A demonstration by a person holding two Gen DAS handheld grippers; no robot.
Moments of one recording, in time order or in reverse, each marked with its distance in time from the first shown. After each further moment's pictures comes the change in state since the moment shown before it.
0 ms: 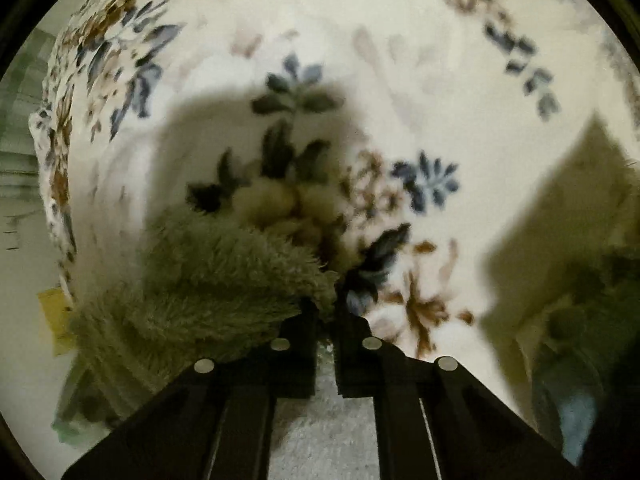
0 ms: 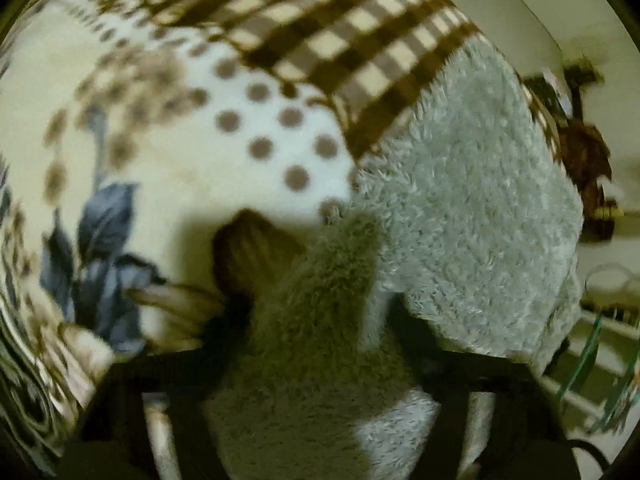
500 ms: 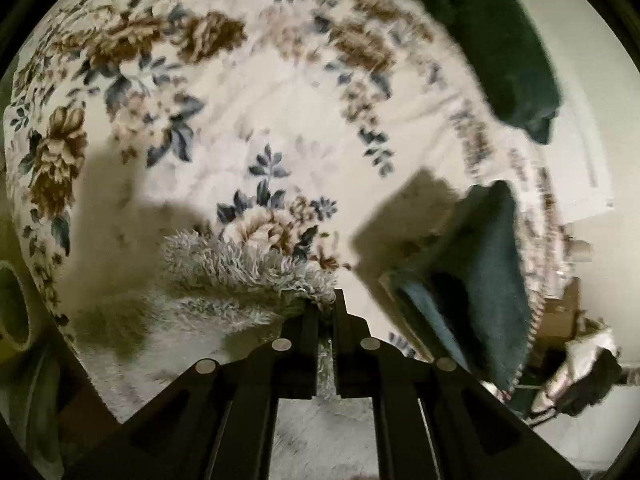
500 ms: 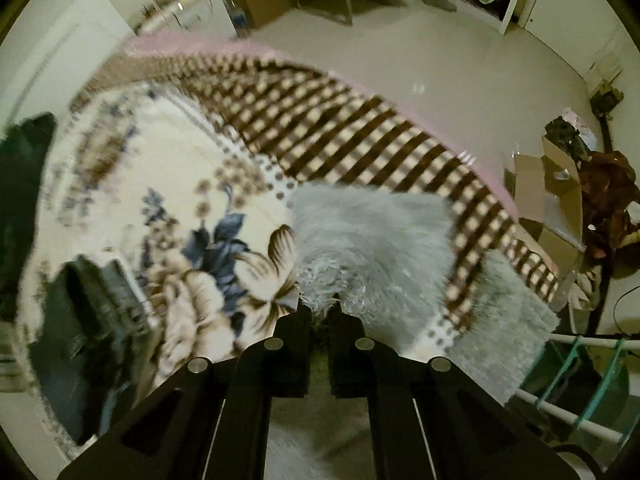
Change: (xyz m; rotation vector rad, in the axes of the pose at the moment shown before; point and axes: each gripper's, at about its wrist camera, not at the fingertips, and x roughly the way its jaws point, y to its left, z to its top) left arm -0.171 0.082 -0.056 0.060 -0.155 -0.490; right arm -0.181 -0.128 -0.104 0.011 -0.297 0.313
